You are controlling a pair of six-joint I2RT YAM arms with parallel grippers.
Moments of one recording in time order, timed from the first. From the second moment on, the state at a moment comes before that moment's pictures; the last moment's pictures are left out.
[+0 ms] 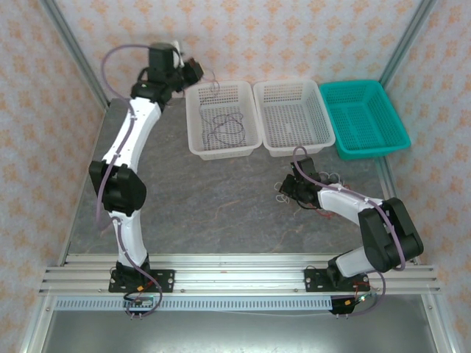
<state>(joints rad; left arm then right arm) -0.16 2.01 2.08 -0.52 0.26 -0.58 0.39 1.44 0.67 -0.20 -0.03 0.77</state>
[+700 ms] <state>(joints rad) -0.28 1.58 1.68 -0.41 0.10 -0.51 0.59 1.51 0.84 -0.32 0.00 0.68</state>
